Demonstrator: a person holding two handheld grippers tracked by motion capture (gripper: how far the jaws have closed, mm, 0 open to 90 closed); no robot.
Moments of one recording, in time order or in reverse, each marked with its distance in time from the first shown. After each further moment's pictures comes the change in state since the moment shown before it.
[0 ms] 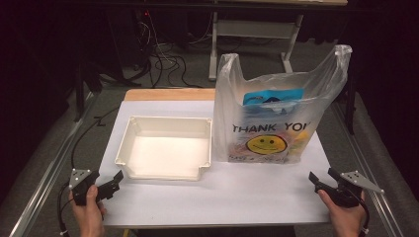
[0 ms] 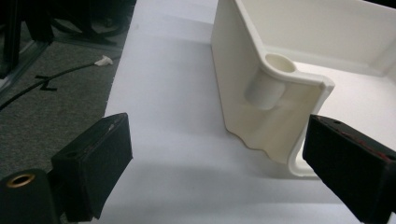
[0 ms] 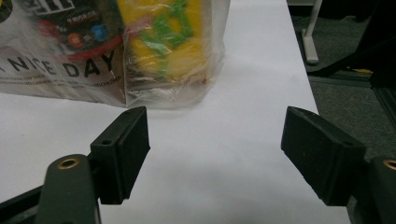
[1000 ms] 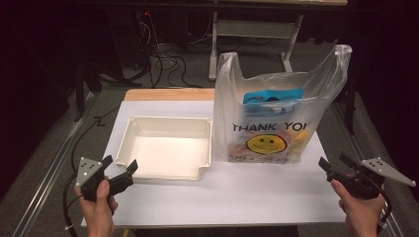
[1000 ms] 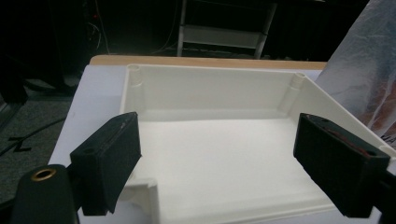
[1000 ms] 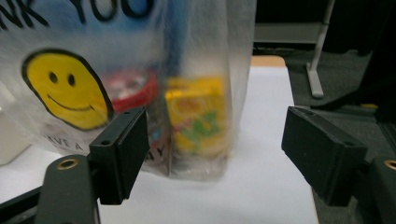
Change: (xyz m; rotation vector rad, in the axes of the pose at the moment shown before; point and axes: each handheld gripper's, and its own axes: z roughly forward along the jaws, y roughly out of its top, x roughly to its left) left arm -0.089 0.058 -0.040 -0.117 -0.096 0.132; right arm 0.019 0.076 -0.046 -0.105 0.038 0.003
